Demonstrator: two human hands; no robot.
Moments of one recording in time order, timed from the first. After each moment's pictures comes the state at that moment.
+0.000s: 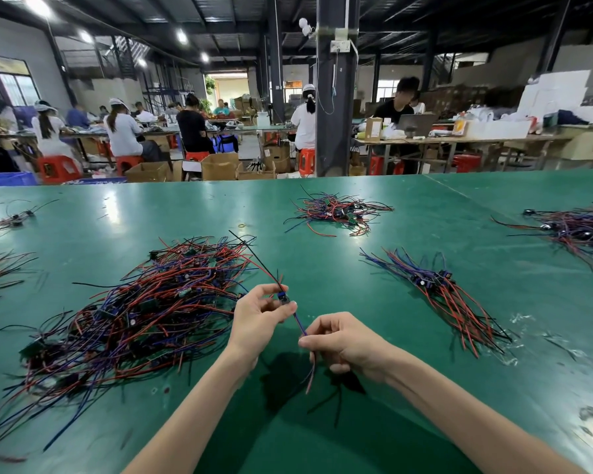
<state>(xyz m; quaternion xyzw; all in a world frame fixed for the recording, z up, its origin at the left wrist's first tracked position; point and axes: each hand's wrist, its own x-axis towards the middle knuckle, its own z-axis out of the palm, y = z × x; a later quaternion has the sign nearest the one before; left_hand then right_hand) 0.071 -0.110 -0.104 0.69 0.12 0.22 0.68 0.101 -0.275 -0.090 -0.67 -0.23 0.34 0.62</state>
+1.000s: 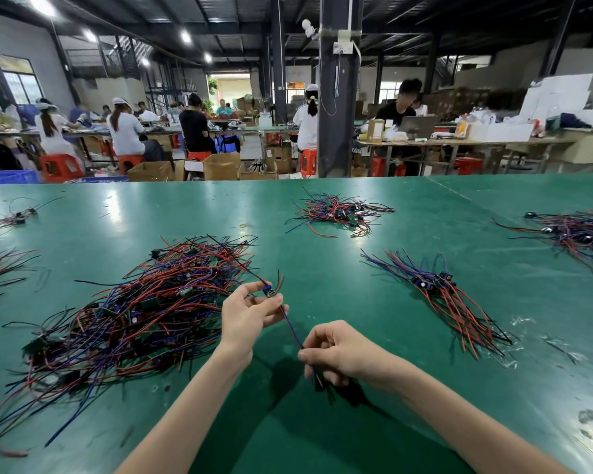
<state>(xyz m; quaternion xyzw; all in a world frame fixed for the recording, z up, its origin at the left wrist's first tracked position) 0.068 -0.103 -0.096 0.57 0.15 0.25 0.76 0.090 -0.277 -0.087 -0.74 -0.32 0.29 0.52</state>
